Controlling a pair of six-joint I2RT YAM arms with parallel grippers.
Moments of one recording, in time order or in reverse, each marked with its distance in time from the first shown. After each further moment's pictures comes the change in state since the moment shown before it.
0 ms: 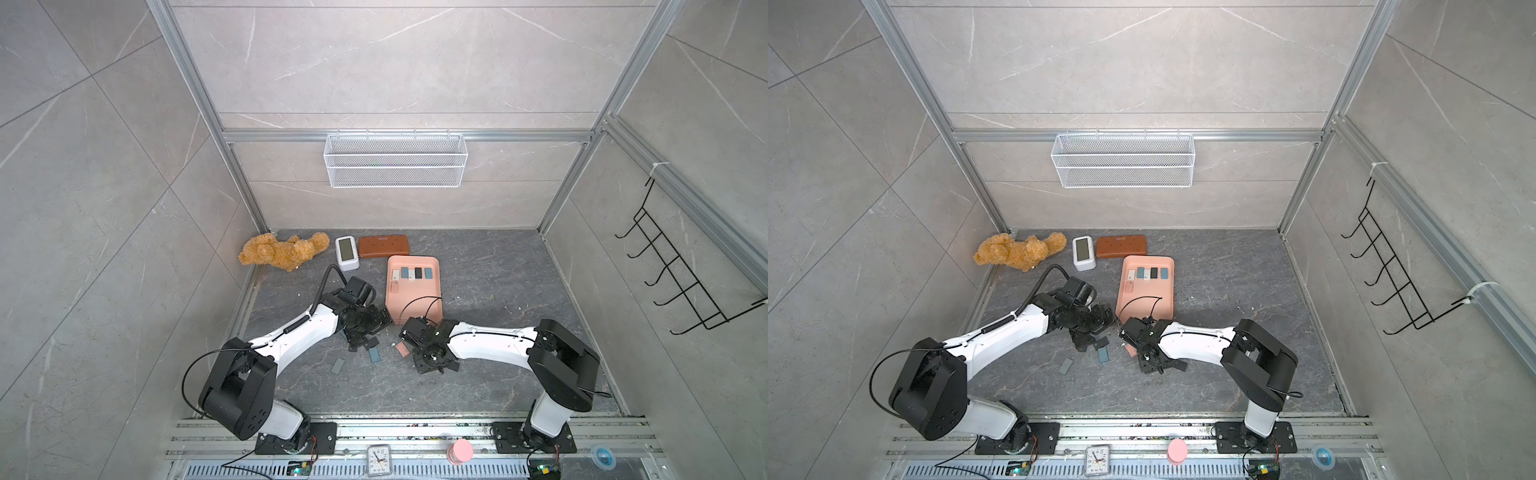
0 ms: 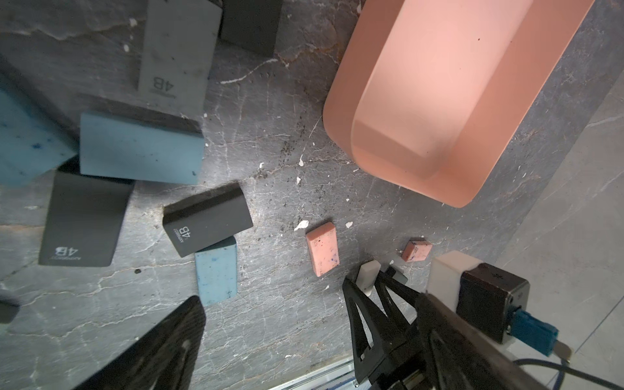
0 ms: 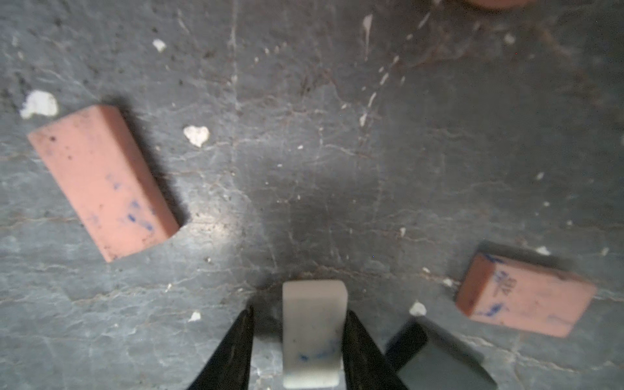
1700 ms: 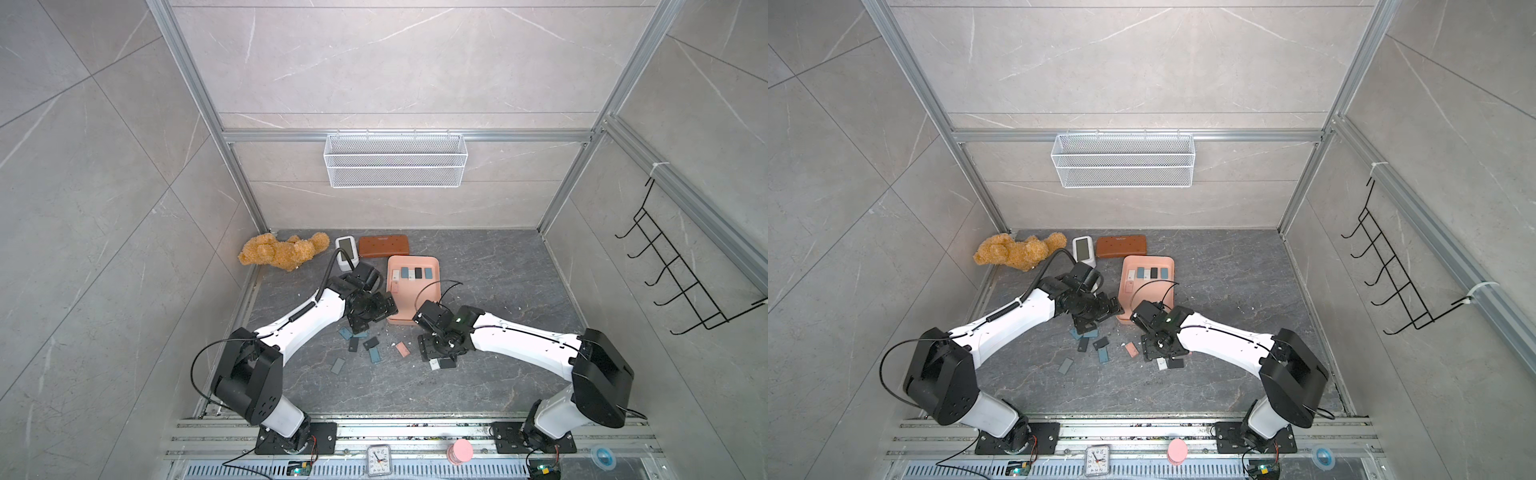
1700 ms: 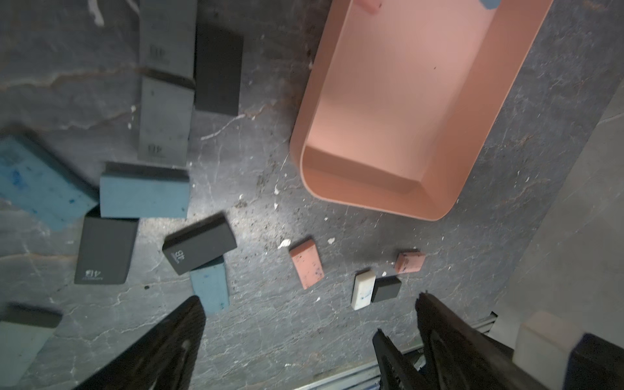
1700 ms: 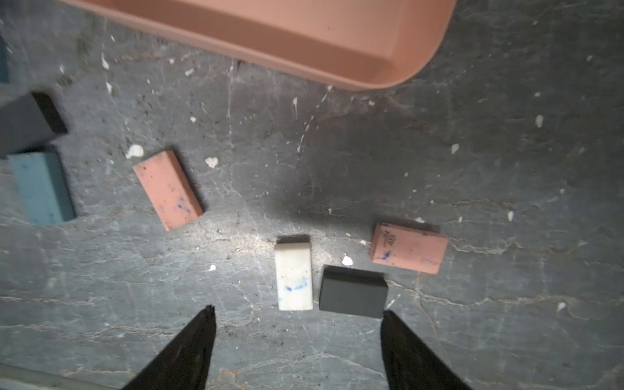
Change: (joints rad) left arm -0.012 0.043 0.151 -0.121 -0.066 0.072; right arm -0.051 -0.152 0.056 -0.146 0.003 0.002
